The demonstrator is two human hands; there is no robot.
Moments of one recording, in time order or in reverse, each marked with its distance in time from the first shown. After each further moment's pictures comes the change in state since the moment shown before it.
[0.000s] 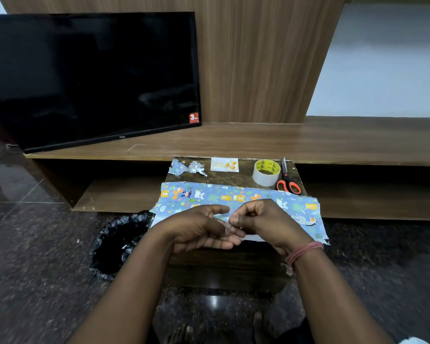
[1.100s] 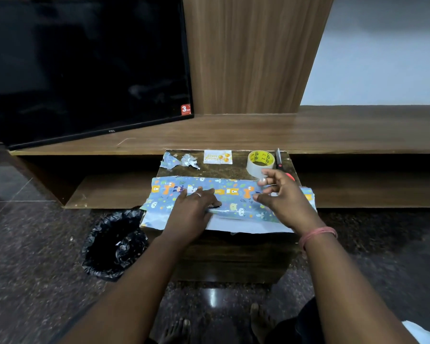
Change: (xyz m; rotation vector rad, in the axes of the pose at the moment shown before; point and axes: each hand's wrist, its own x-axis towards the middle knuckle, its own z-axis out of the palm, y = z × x) left_hand 0.059 -0.041 -0.039 1.373 0.607 0.536; right_hand 0.021 0.023 -0.057 -0.181 0.323 -0.176
